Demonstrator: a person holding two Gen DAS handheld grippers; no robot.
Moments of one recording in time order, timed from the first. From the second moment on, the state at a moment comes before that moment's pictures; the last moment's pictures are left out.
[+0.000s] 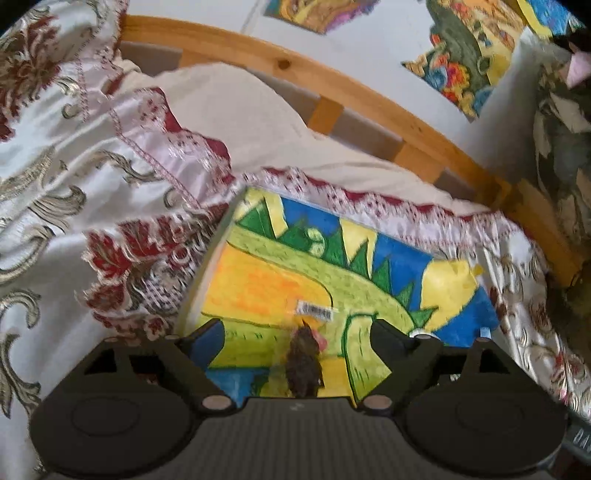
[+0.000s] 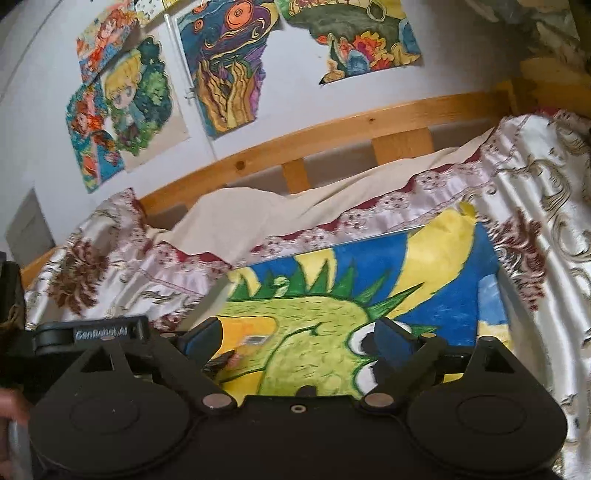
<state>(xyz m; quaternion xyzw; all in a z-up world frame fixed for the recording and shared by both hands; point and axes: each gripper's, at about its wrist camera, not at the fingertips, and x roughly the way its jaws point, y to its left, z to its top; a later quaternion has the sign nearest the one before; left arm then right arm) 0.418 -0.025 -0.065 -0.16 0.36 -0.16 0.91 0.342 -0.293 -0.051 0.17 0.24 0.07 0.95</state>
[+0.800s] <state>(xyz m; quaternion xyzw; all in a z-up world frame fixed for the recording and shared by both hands) 0.421 -0.017 -0.070 -0.17 0.34 -0.11 0.92 0.349 -0.287 -0.073 0.19 0.26 0.07 0.94</state>
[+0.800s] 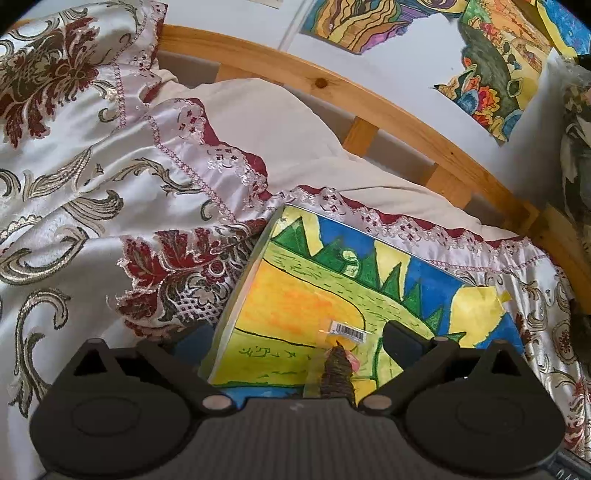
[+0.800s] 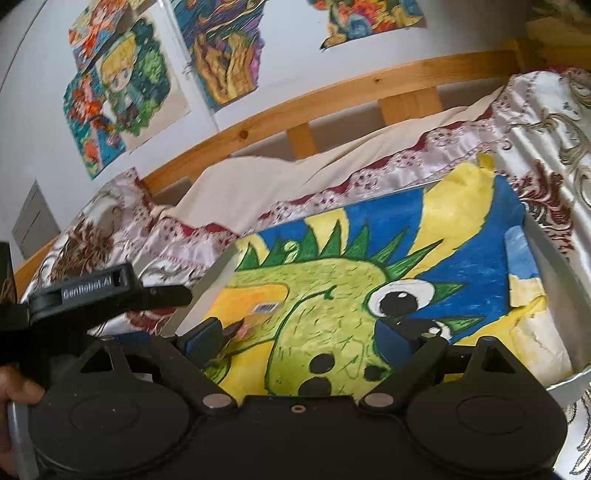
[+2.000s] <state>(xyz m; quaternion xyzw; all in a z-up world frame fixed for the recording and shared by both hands) 0.428 -0.011 -0.072 -0.17 0.35 -0.11 0.91 0.361 -0.300 -0.057 0.15 0.24 -0.15 0.95</state>
